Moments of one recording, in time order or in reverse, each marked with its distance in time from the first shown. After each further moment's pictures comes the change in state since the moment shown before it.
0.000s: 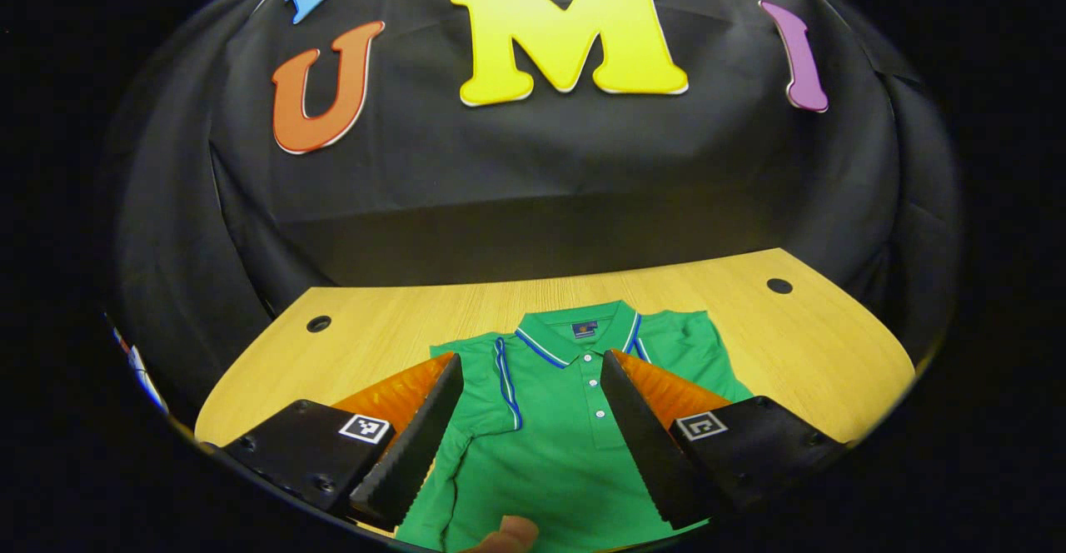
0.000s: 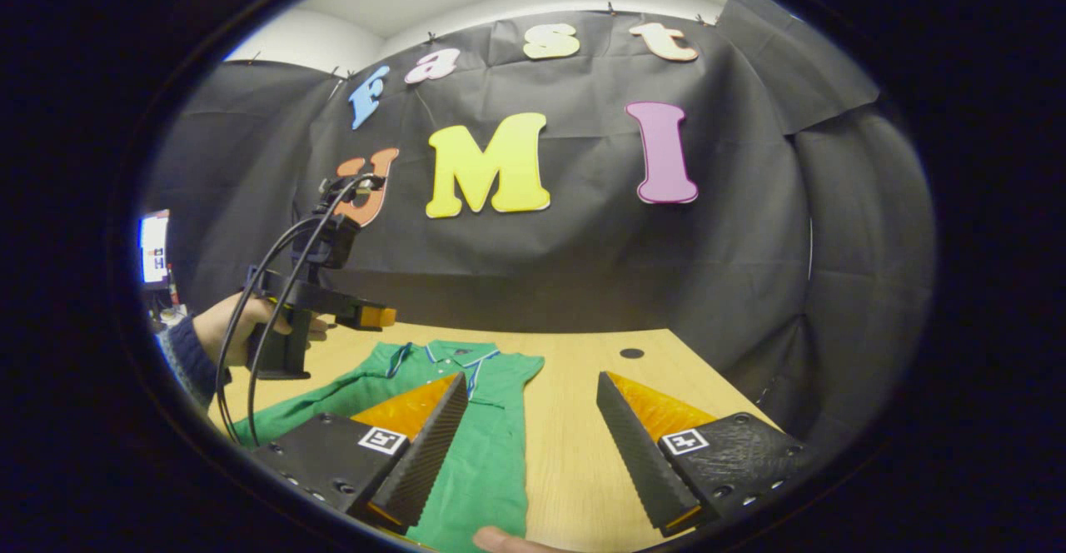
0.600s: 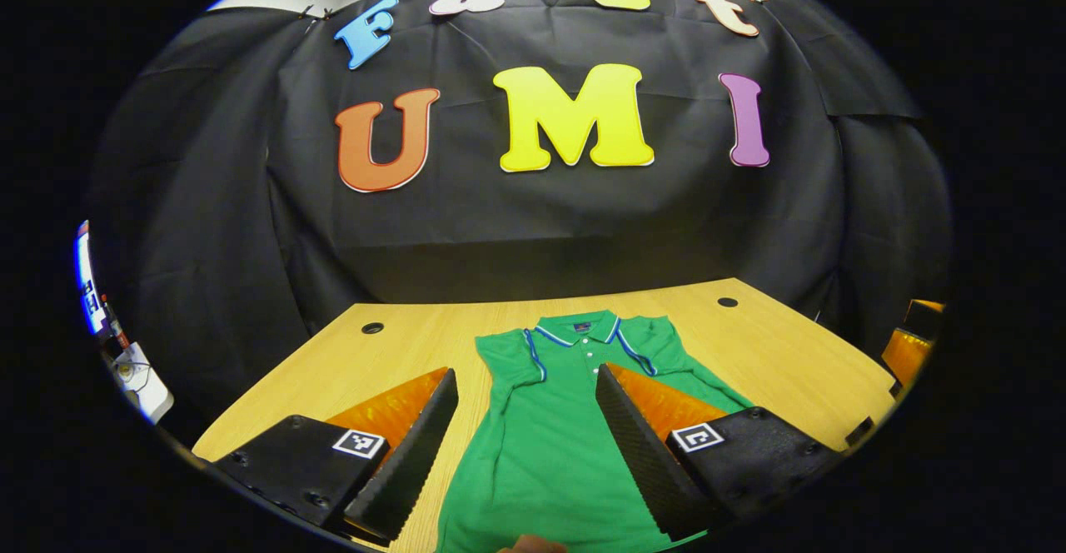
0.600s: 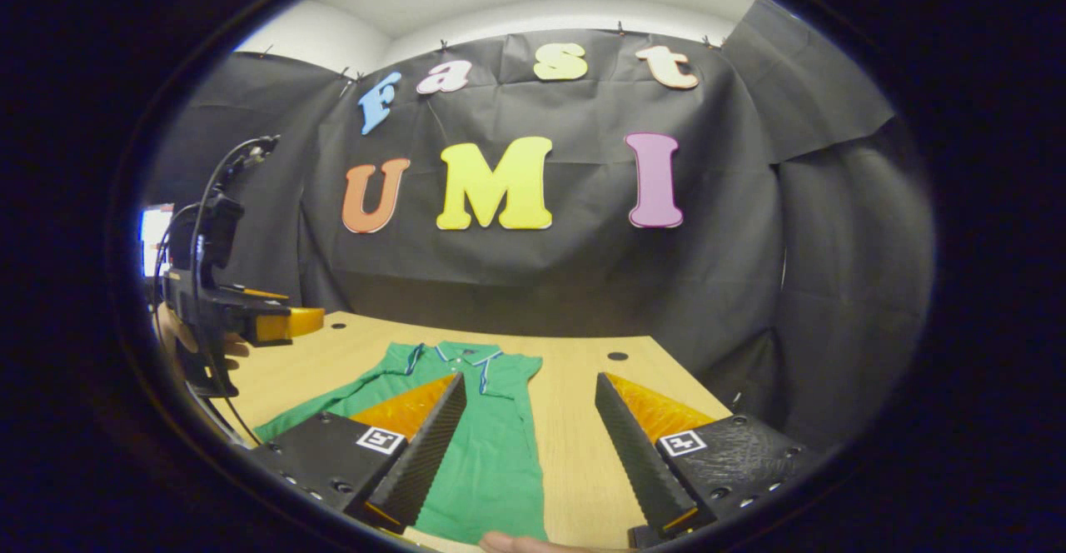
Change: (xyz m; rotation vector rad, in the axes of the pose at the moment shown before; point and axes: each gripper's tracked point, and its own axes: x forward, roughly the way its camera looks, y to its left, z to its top) left arm -0.176 0.040 -0.058 -0.017 -0.098 0.025; right arm -0.086 0.027 -0.009 -0.023 0.035 -0.056
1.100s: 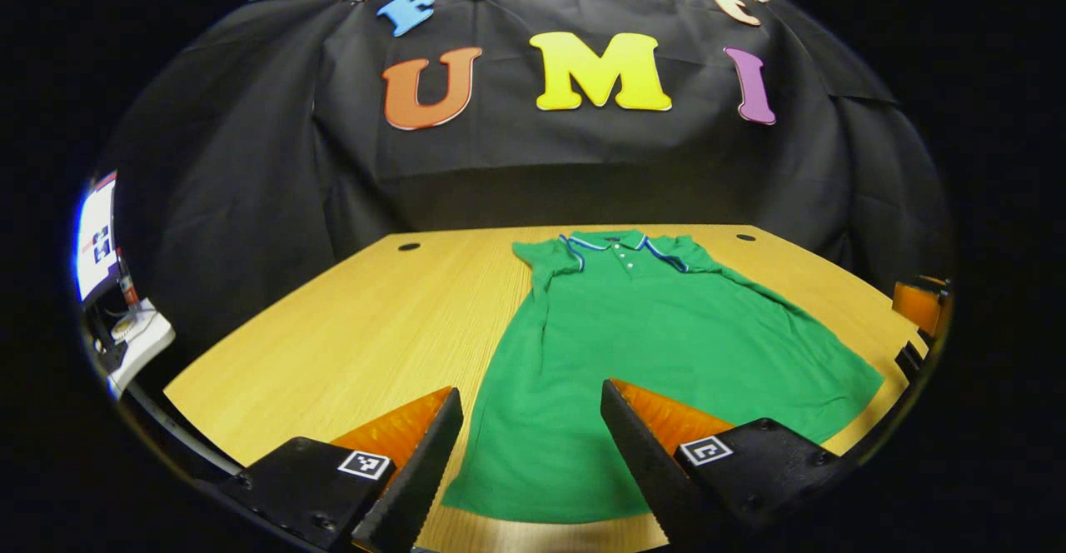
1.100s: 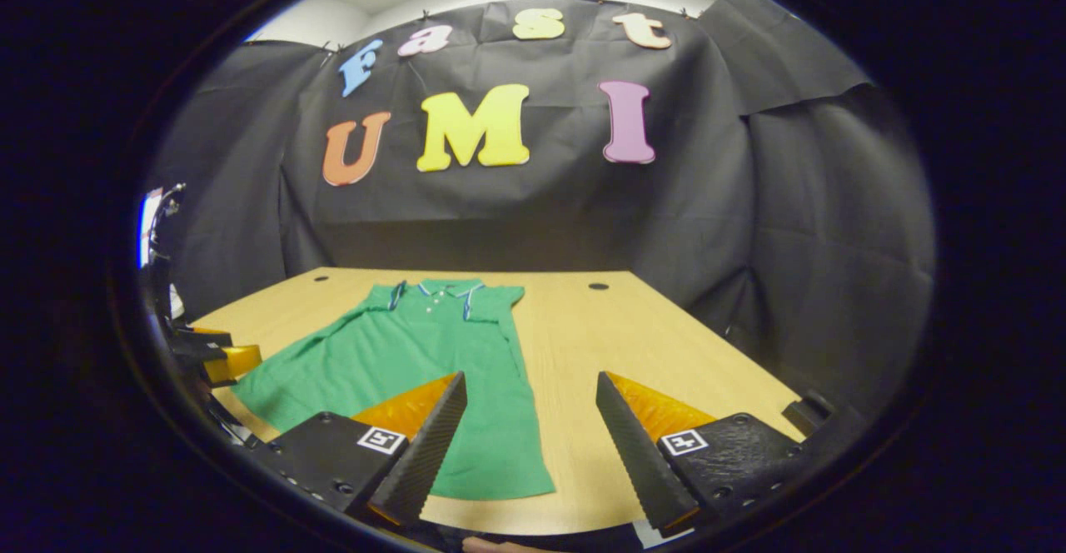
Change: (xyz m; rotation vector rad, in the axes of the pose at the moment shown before) left arm -0.054 0.029 -0.166 -0.094 0.168 0.044; right arm -0.020 -0.012 -0.130 -0.019 0.197 -0.104
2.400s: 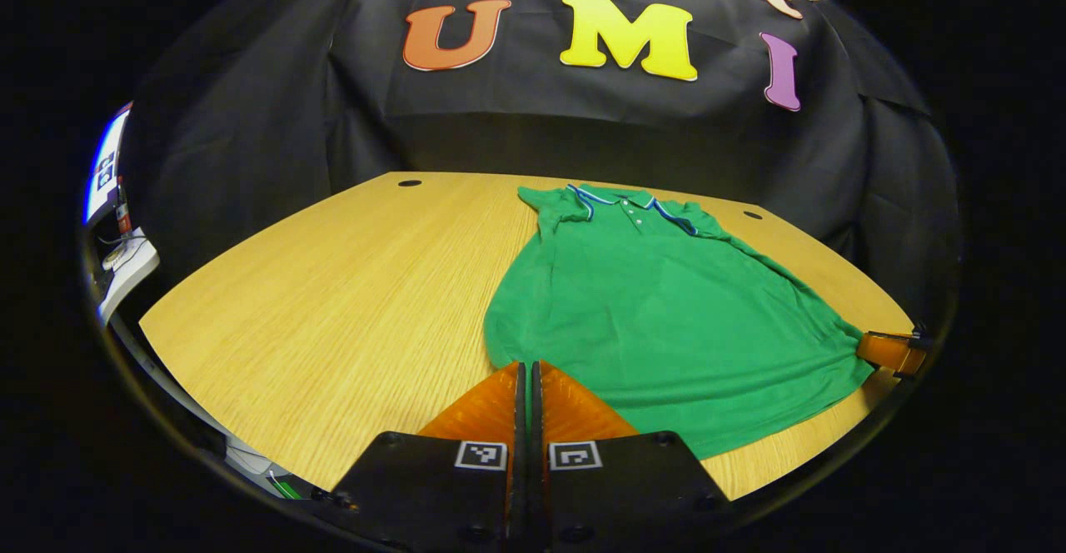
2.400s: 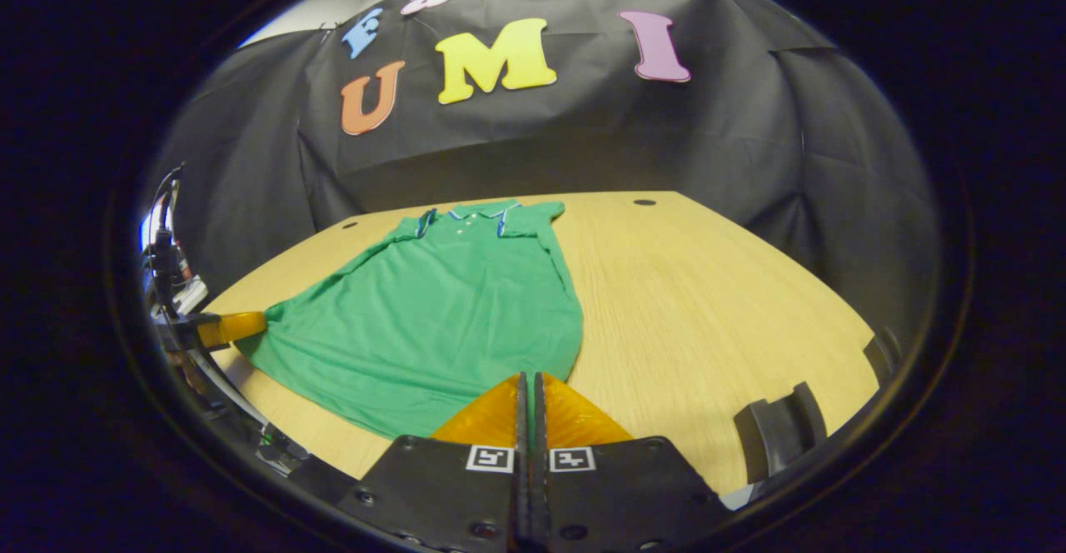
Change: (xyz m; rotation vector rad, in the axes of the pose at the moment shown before) left arm 0.012 0.000 -0.005 -0.053 0.012 -0.039; right arm 0.026 0.029 -0.045 0.052 0.148 0.190
